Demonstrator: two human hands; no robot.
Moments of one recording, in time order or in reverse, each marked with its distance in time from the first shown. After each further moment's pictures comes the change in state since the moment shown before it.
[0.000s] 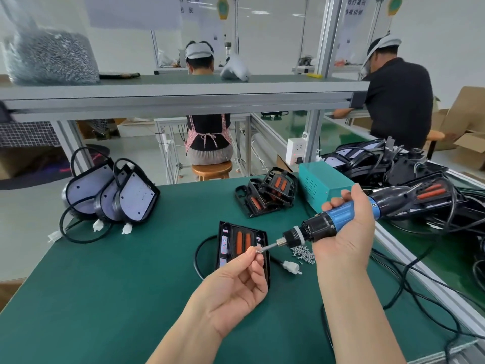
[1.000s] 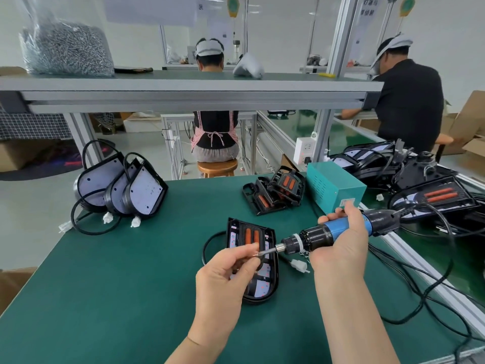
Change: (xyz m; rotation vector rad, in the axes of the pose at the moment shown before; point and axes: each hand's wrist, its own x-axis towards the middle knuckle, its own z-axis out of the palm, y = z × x) left_hand 0.003 -0.009 -0.039 0.892 0.105 1.020; right_hand -0.014 0.019 -0.003 -0.067 0.209 0.126
